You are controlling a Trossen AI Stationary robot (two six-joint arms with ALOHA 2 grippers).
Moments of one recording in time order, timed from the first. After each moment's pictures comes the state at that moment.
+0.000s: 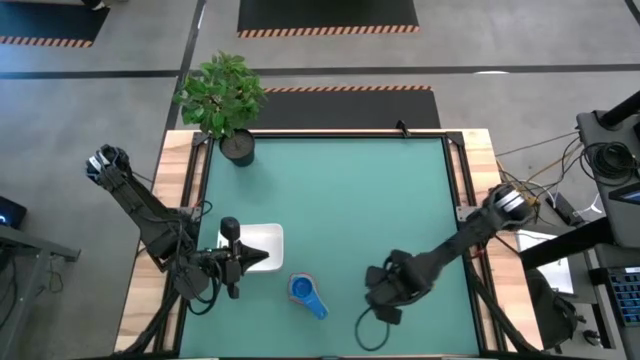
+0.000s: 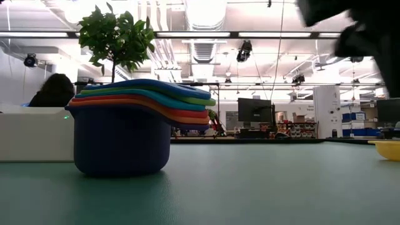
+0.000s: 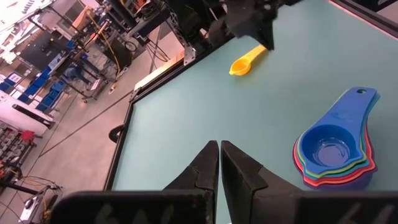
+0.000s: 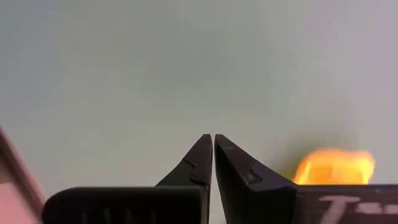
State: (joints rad) left arm -0.82 1.11 0.84 -0.33 -0.93 0.10; right arm 0.57 1.78 1.35 -0.99 0.00 0.89
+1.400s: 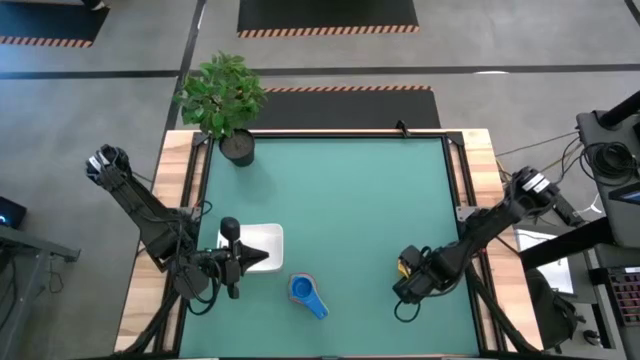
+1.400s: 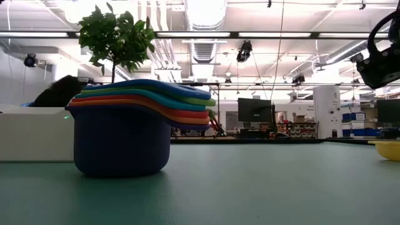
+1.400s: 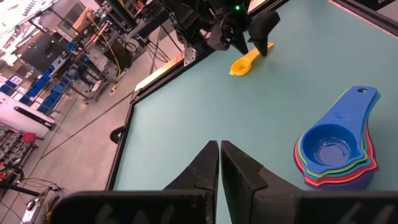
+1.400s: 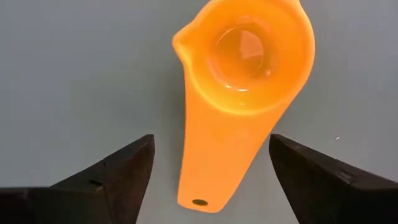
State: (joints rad) left arm -0.82 1.11 0.84 -0.33 -0.93 0.11; right arm 0.67 1.54 0.82 -0.75 0.00 1.57
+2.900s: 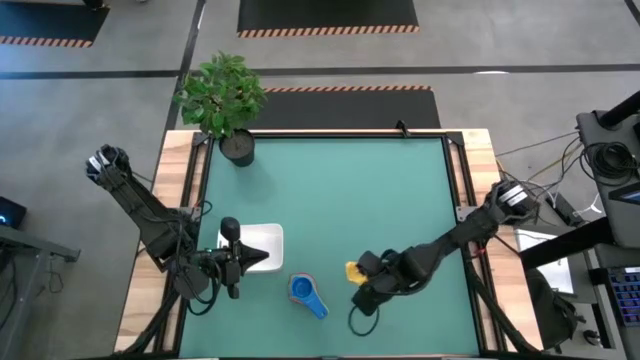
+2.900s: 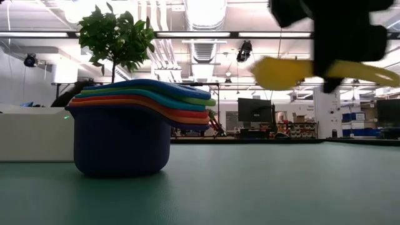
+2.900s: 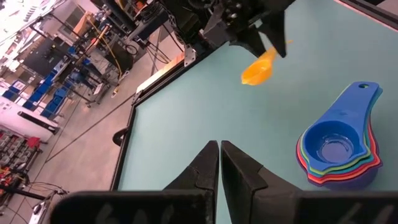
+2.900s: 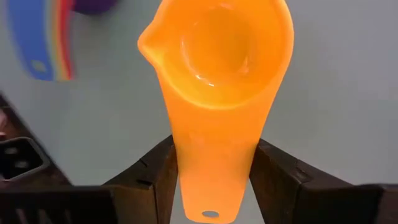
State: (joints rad) left arm -0.82 1.11 0.84 -0.33 -0.93 0.14; right arm 0.53 1.74 1.29 -0.74 0.11 1.25
